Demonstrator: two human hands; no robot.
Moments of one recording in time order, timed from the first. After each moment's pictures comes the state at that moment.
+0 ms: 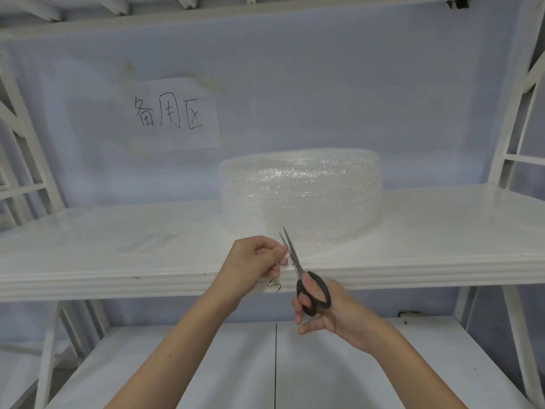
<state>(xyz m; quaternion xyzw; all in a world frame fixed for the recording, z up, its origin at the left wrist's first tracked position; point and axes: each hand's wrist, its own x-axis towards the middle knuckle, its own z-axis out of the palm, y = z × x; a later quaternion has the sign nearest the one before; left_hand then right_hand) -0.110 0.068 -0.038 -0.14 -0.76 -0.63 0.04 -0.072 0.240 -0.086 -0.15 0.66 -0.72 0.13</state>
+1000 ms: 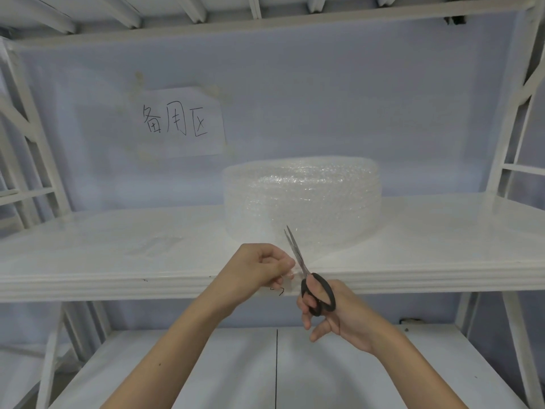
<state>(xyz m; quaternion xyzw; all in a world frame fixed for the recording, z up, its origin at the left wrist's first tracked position) -0.089 0.057 -0.025 -0.19 -0.78 -0.60 -0.02 -0.061 0.241 -0.073 -0.17 0.67 -0.71 0.12</state>
